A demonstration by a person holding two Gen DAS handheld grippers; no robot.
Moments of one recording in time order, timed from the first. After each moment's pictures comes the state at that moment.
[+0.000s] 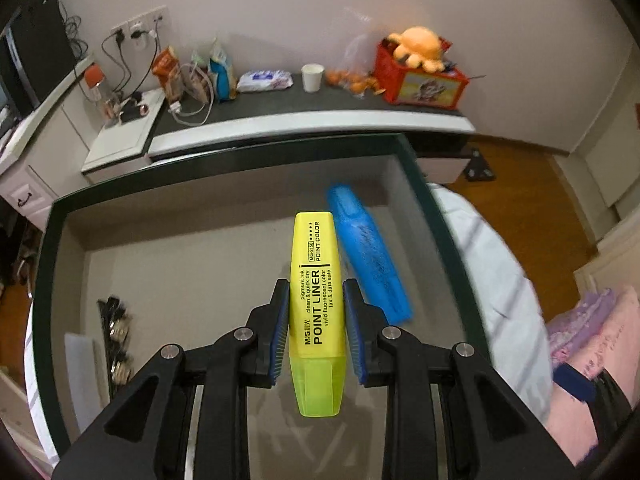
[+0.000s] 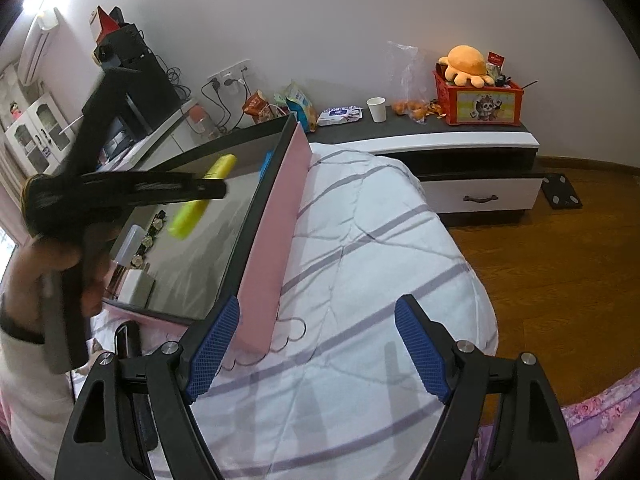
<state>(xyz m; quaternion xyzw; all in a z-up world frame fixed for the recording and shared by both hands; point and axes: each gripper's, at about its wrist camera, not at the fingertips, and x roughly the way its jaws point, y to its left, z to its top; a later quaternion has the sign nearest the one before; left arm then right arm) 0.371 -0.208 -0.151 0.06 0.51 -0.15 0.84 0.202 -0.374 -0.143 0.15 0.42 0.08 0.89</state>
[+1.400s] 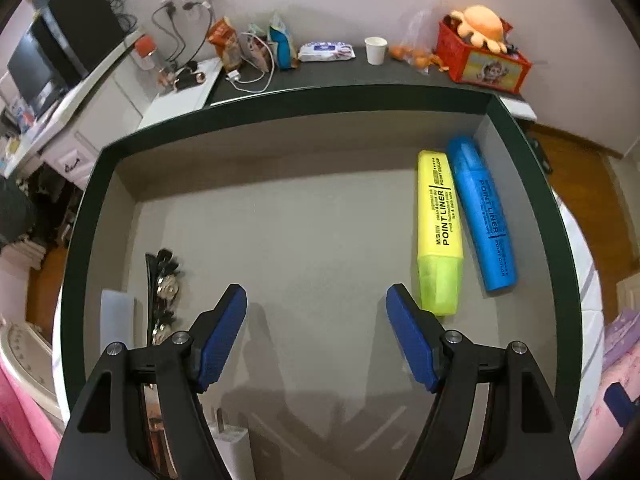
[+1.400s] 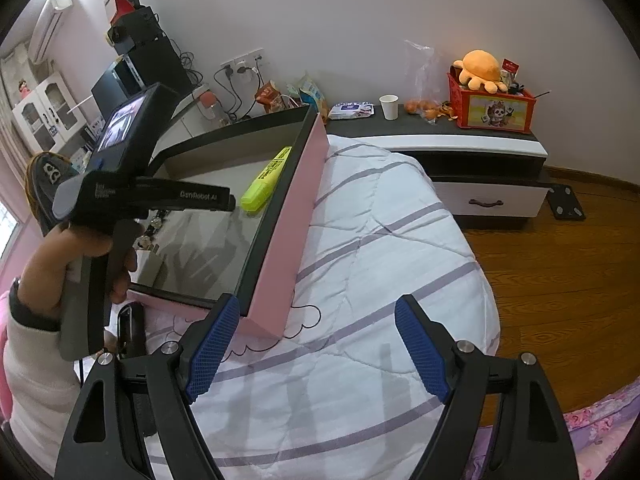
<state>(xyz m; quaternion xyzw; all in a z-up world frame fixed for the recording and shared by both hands) 0.367 -0.183 -0.169 0.10 0.55 -0.05 0.83 0.193 -0.359 -0.137 0.11 0.43 0.09 0.89</state>
